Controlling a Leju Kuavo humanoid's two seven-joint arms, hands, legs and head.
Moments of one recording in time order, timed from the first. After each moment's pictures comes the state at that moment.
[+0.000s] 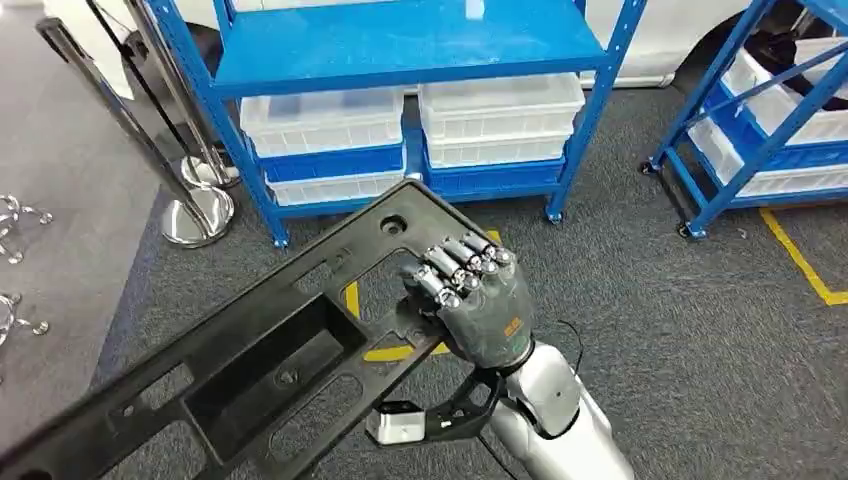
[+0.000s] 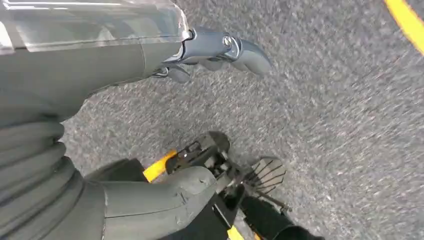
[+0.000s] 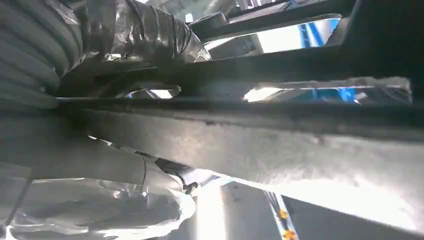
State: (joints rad) left arm -0.16 -0.18 0.55 -0.22 -1.03 -0.01 -0.37; right arm -0.32 0.06 0.56 -1.71 1.23 -0.70 -0.23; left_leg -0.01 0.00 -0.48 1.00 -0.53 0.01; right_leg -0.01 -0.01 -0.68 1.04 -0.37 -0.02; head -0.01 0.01
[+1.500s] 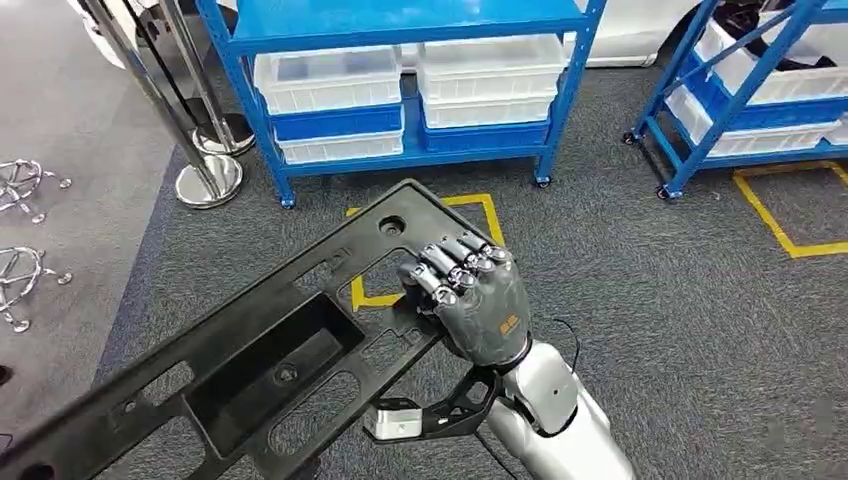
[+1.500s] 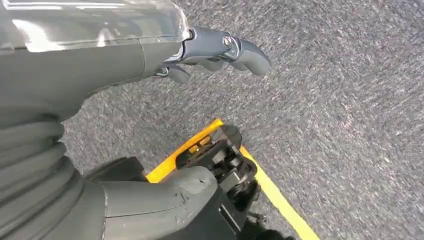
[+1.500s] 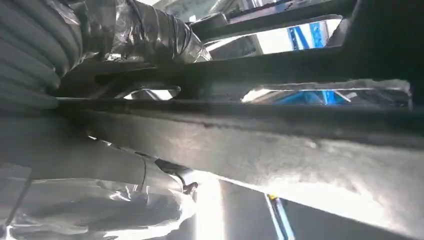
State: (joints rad) left arm -0.16 -0.19 0.52 -0.22 -1.03 0.01 -0.40; right arm -0.33 0.05 0.57 -1.70 1.23 -0.70 -0.20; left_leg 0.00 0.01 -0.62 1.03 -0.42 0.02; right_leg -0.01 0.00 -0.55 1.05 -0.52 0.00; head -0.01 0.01
